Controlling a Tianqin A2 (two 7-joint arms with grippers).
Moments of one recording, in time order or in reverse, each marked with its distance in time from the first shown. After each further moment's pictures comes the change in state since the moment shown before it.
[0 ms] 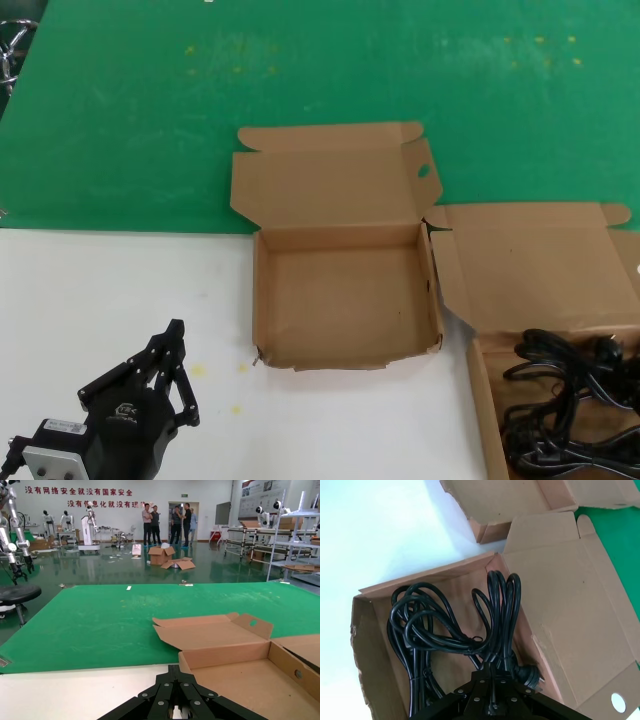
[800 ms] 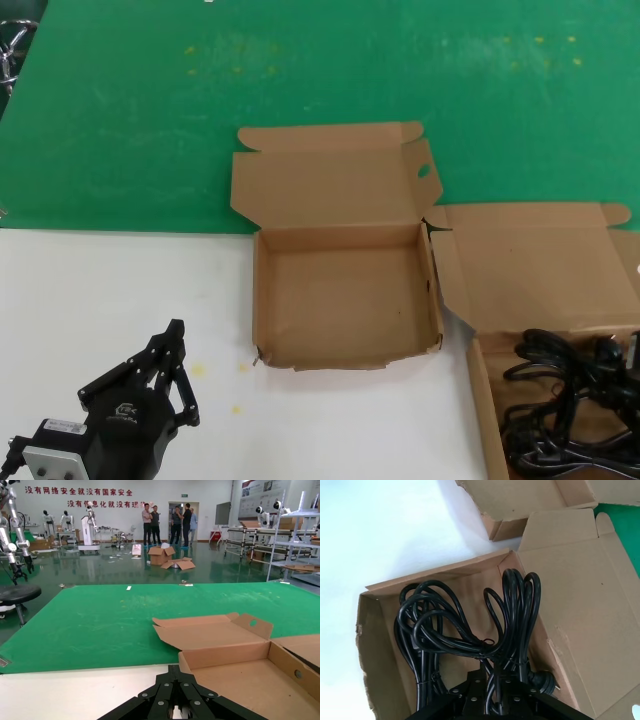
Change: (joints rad) left arm 0.000 0.000 0.000 0.000 0.000 0.000 0.000; right arm -0.001 -0.028 -0.019 -0.043 -0.008 0.013 -0.039
